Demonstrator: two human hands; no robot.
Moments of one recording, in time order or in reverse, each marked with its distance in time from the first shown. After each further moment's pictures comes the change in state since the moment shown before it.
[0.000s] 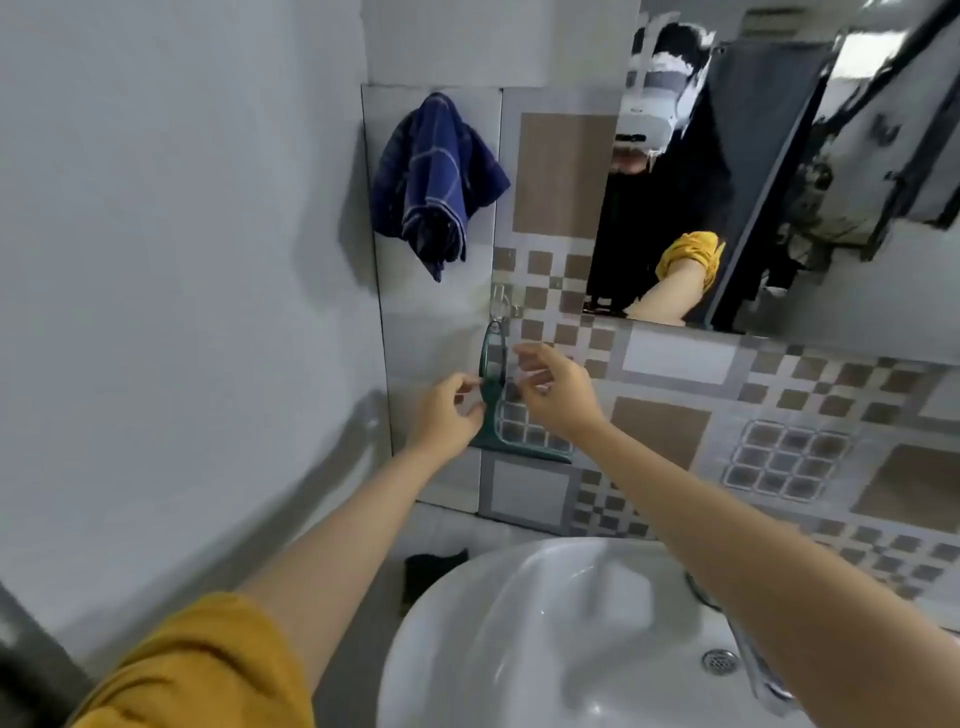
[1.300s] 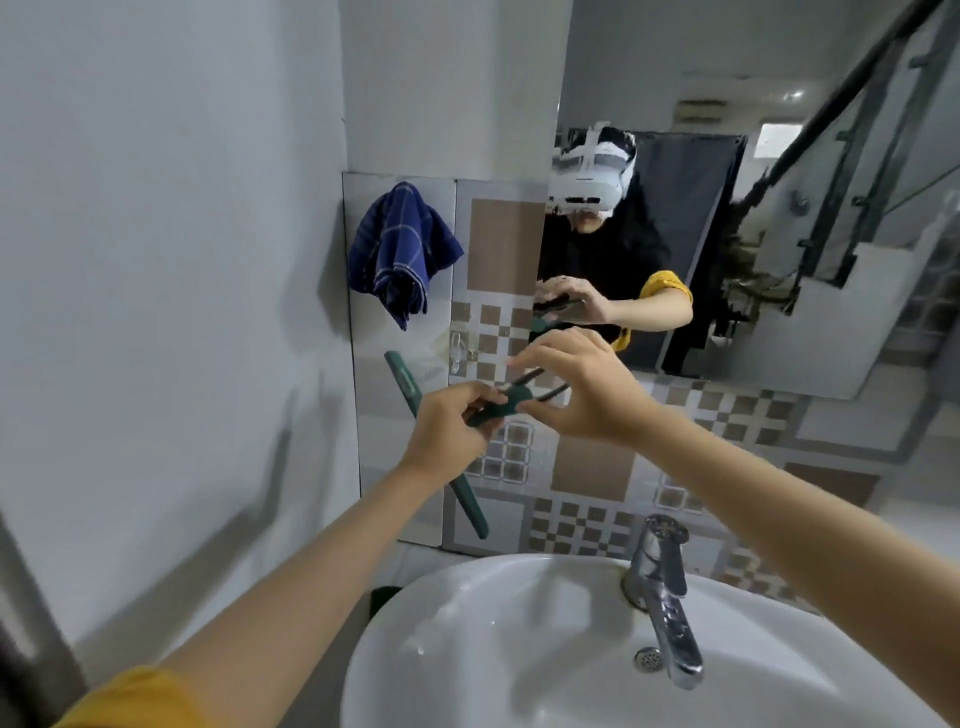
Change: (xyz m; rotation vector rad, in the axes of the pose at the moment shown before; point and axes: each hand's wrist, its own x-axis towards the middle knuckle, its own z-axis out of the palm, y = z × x) left_hand -0.038 0.095 -0.011 -0.059 0.123 0.550; right_hand -0.040 -0.075 -0.123 -0.593 0.049 -0.645
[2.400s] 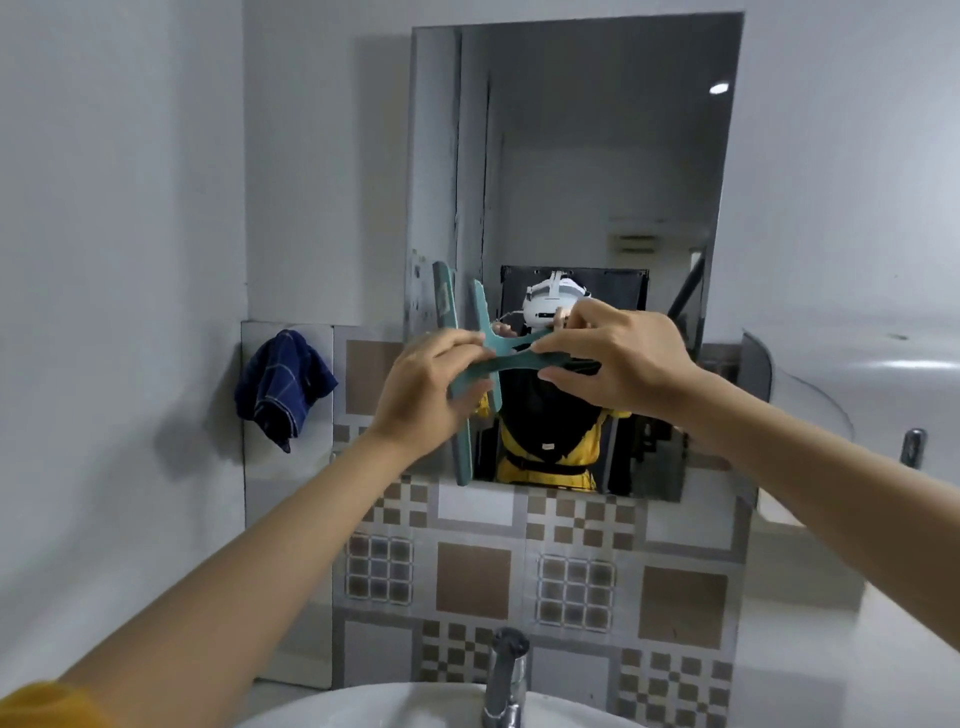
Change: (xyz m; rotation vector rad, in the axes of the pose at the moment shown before) left_hand 0.133 0.180 0.050 0.400 0.143 0.517; right_hand -0.036 0.082 -0.239 -0.433 0.147 -0.075
